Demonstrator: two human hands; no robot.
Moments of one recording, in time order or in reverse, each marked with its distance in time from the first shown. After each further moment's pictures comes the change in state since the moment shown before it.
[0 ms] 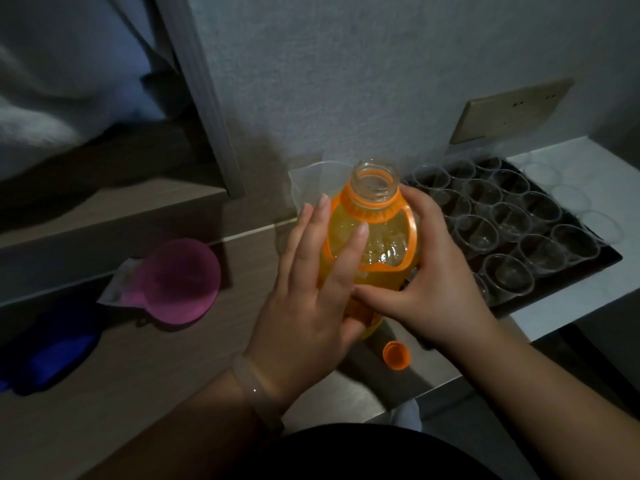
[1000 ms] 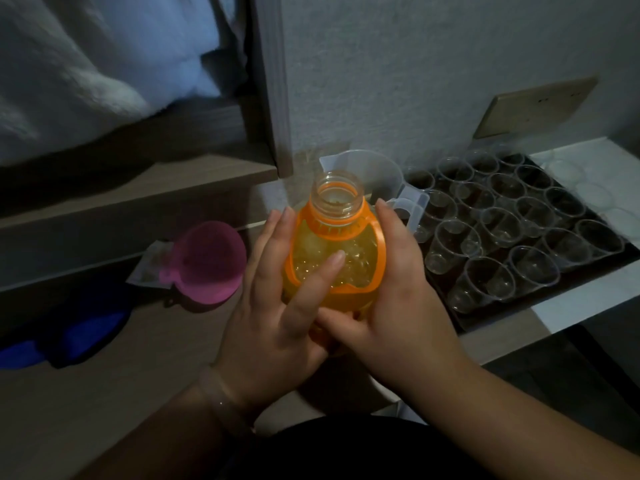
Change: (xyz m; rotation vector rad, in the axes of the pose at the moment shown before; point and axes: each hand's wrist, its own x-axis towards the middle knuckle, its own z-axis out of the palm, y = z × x) left_hand -0.046 -0.031 -0.047 -0.041 0.079 0.074; right_hand -0.035 -0.053 0.065 -0.148 0.027 -0.056
